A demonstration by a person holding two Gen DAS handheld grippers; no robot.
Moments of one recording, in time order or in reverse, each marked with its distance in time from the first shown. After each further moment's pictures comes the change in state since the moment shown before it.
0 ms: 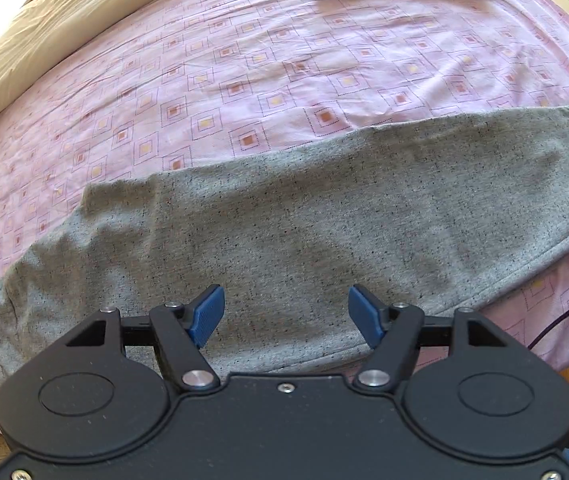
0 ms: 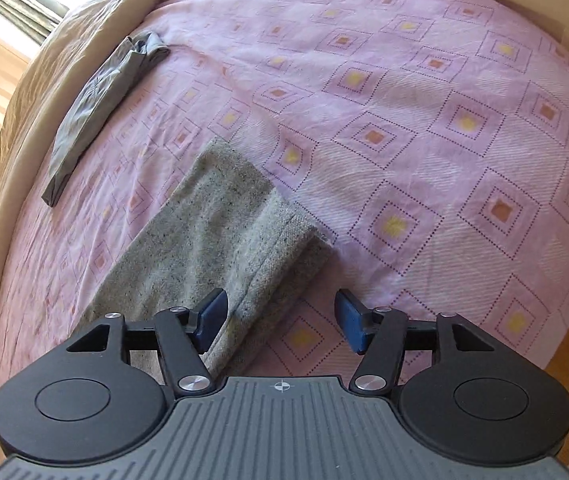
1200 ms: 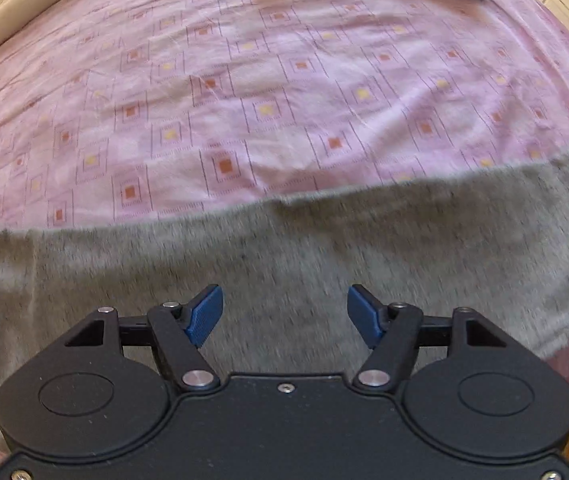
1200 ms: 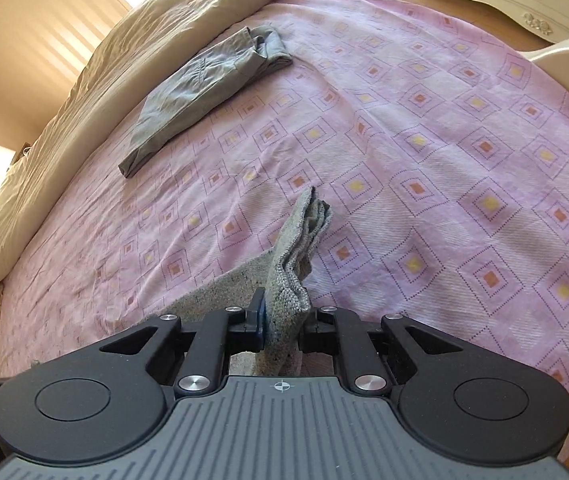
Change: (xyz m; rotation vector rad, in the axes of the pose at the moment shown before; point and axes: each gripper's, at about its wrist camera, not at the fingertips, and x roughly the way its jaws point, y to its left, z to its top) left arm 0.054 -0.054 0.073 -0.037 0.090 -0.159; right arm -0.011 0.065 0.048 -0.321 0.010 0.130
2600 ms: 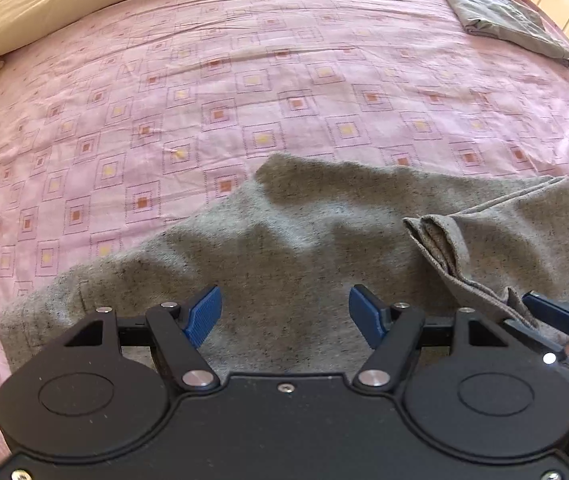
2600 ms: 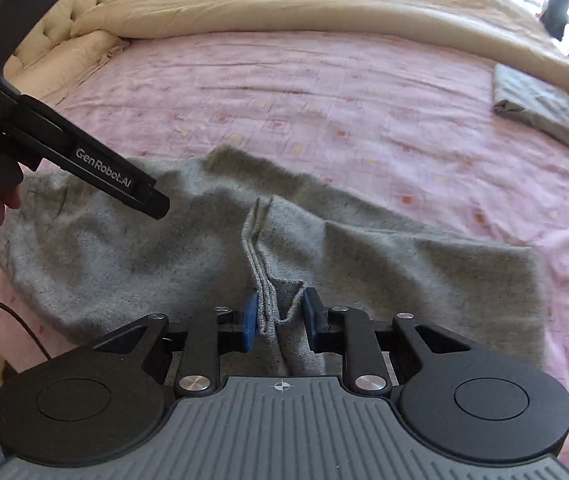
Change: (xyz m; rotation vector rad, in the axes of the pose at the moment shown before) left arm -0.041 0.298 -0.070 -0.065 -0.120 -0.001; right arm 0.069 0.372 -0.237 -0.788 0.048 -0.008
